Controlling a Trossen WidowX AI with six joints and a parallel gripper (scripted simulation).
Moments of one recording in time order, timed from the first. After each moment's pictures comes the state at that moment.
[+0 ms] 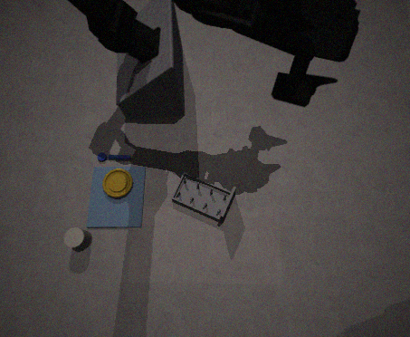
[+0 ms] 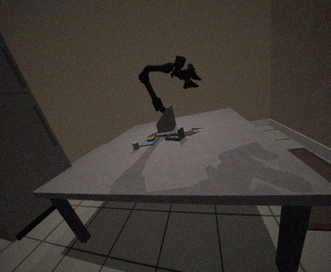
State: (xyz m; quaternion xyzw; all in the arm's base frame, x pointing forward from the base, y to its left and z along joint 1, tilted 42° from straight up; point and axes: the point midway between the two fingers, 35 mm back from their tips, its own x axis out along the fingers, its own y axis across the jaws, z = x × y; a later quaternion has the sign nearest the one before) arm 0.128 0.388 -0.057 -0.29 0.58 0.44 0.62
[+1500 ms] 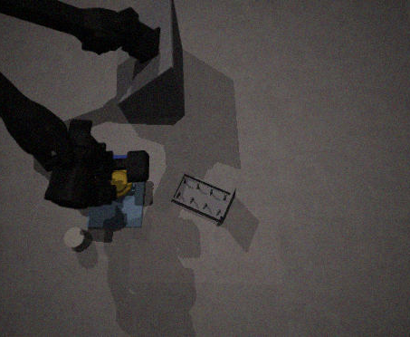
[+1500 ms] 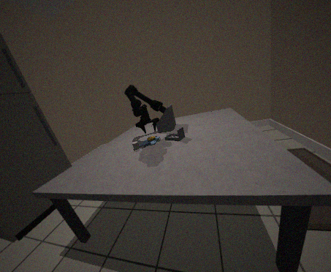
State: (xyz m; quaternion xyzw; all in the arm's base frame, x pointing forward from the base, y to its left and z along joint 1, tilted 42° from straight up) arm 0.290 -0.083 0.023 -0.28 0.63 -0.20 0.70
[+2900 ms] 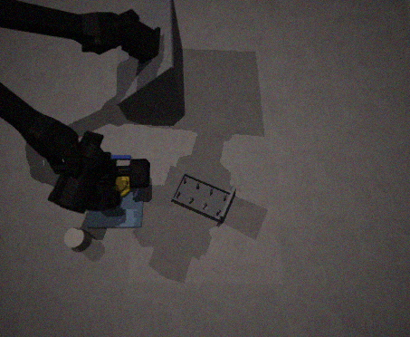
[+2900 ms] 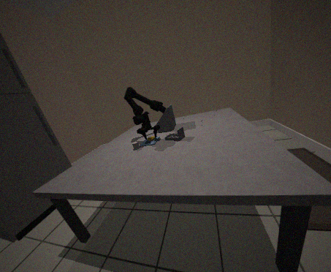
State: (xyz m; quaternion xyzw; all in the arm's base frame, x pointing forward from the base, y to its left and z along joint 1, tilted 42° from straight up) arm 0.291 -0.131 -0.011 -0.29 0.63 -0.22 0.69
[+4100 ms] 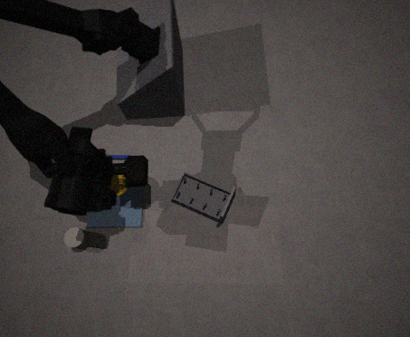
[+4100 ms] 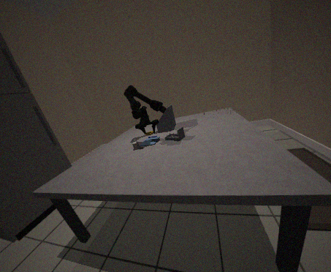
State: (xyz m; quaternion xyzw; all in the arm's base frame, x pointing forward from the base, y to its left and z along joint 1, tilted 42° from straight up) arm 0.296 -0.094 0.018 -0.28 0.64 -0.21 0.69
